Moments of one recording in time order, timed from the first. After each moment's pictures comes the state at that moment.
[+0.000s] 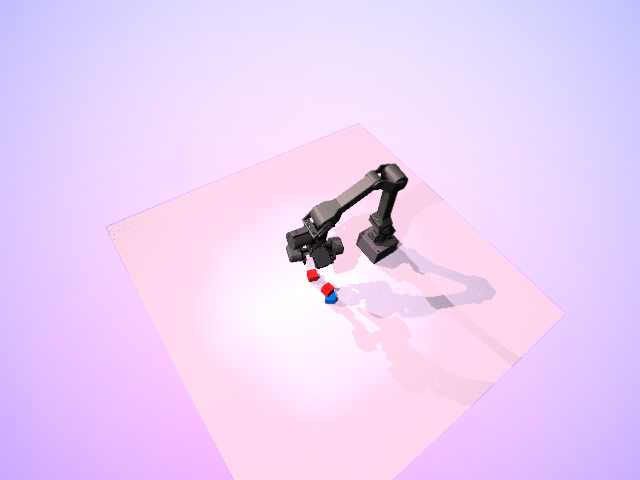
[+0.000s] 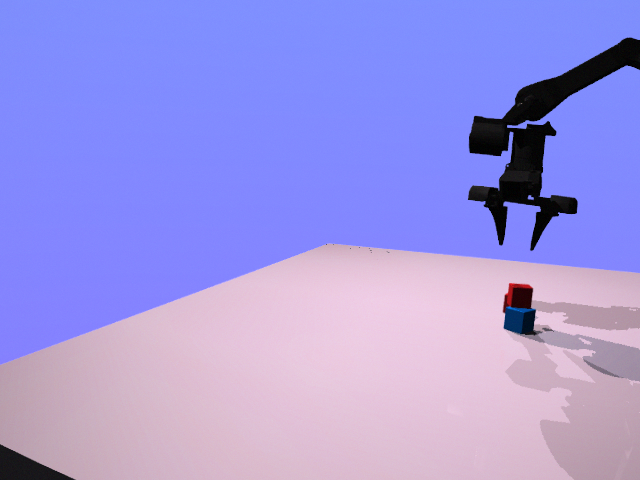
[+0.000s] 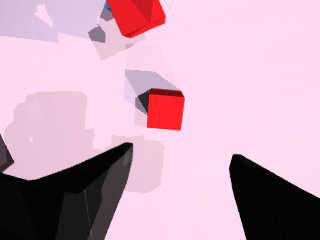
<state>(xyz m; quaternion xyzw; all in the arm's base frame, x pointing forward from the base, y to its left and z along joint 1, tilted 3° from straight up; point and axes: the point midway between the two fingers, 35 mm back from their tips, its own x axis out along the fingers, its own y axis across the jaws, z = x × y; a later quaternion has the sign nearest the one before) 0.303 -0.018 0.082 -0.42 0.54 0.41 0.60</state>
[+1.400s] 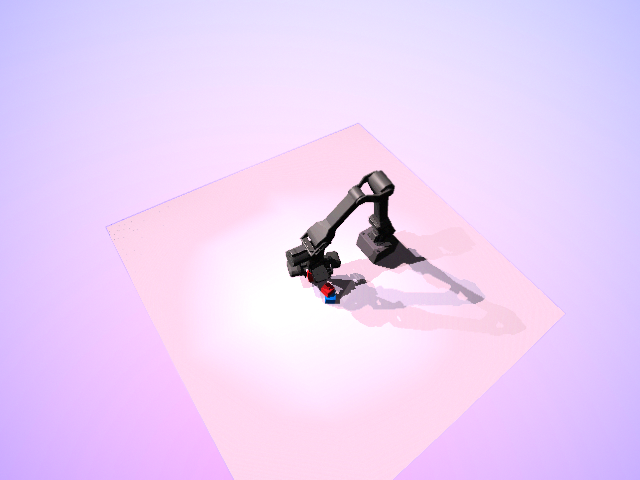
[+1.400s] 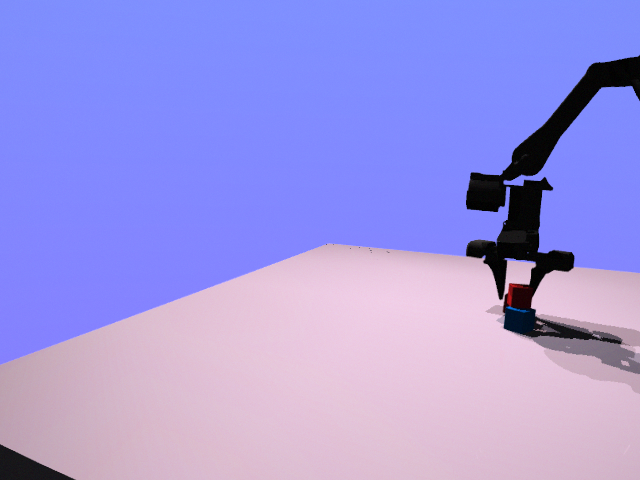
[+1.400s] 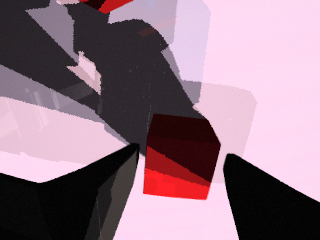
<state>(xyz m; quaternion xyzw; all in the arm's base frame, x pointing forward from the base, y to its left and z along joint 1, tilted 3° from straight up) 0.301 -0.014 -0.014 -0.42 0.55 0.42 0.59</state>
